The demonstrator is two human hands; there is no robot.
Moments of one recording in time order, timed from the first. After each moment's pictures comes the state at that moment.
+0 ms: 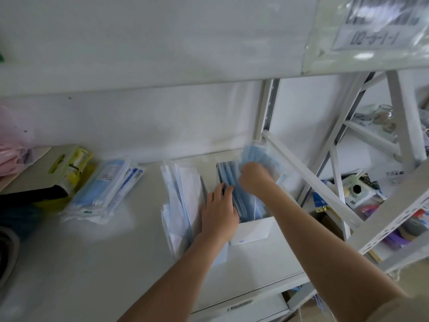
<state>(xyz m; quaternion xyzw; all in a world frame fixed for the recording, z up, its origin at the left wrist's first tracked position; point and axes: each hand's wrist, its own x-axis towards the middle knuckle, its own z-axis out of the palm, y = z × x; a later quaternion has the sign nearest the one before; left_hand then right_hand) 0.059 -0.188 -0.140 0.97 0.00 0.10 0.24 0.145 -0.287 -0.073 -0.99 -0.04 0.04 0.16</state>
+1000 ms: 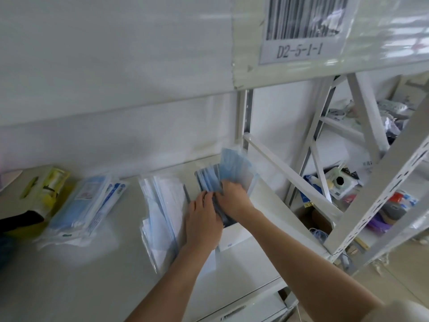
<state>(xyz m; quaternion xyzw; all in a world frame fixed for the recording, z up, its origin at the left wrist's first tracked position) 0.063 -0.188 -0.147 0.97 0.03 0.12 0.22 0.116 -0.281 -0.108 -0.96 -0.07 0.01 0.27</state>
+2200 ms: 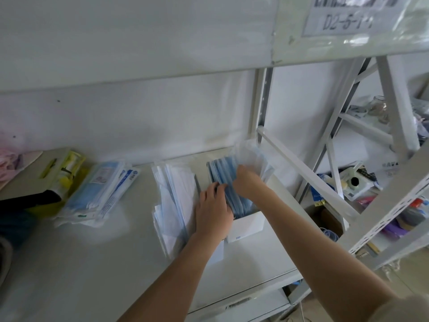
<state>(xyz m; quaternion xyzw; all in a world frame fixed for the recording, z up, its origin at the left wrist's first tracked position) 0.063 -0.187 -0.145 0.97 0.02 0.11 0.22 0.133 -0.283 -0.087 -0.97 -0.05 0.08 0.24</state>
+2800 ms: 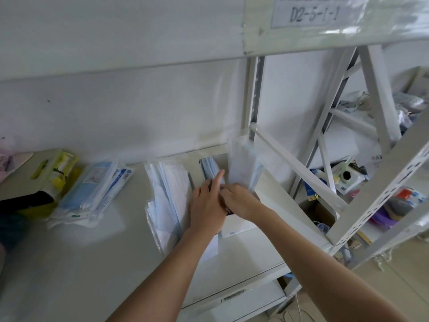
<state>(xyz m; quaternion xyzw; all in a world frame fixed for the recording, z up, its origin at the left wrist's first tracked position) 0.062 -0.187 -0.145 0.95 0.00 0.12 0.28 0.085 -0.292 -0.105 -0.90 -0.08 0.11 0.40</state>
